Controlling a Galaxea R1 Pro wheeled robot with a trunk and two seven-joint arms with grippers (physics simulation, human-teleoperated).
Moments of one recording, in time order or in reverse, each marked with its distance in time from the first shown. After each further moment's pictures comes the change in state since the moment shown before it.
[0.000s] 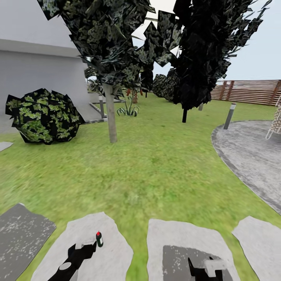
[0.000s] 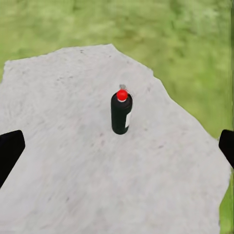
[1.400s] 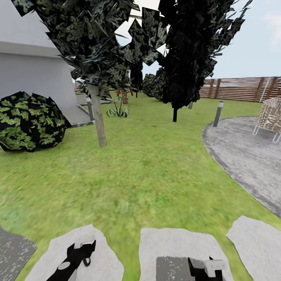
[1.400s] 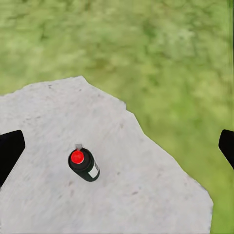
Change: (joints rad) left arm -0.001 0.008 0.001 -0.002 0.007 -0.005 -0.005; right arm 0.000 0.000 0.002 0.001 0.000 0.000 0.000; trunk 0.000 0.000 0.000
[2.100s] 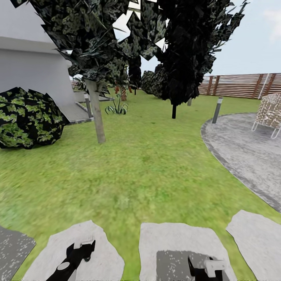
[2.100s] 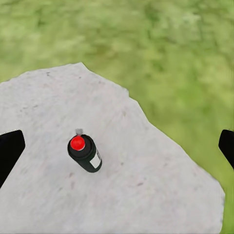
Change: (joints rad) left arm 0.001 0.003 0.003 0.001 -0.006 -0.003 0.001; right arm 0.000 0.001 -0.001 0.002 0.000 -0.001 -0.003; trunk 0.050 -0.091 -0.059
